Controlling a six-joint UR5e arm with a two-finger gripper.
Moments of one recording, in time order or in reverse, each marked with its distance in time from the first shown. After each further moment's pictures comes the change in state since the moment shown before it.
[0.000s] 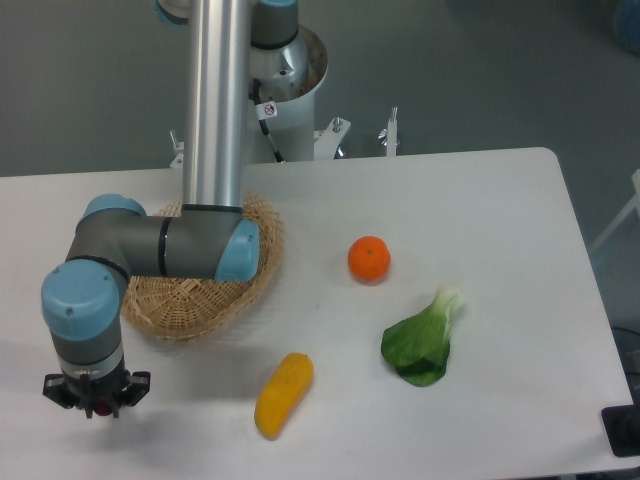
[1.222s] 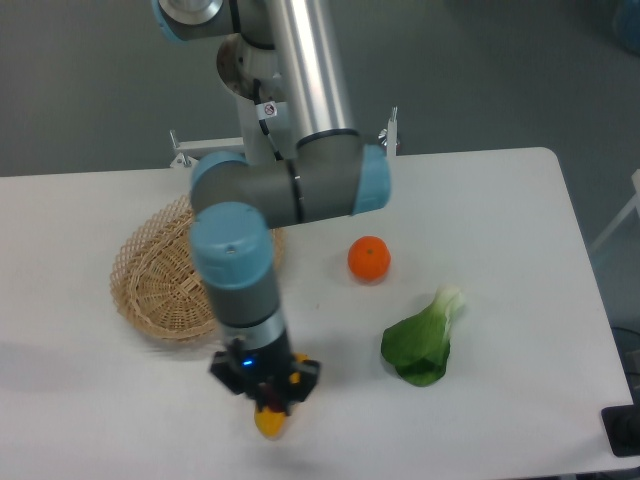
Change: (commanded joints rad) arm 0.330 0.169 -0.118 -0.035 0.195 0.744
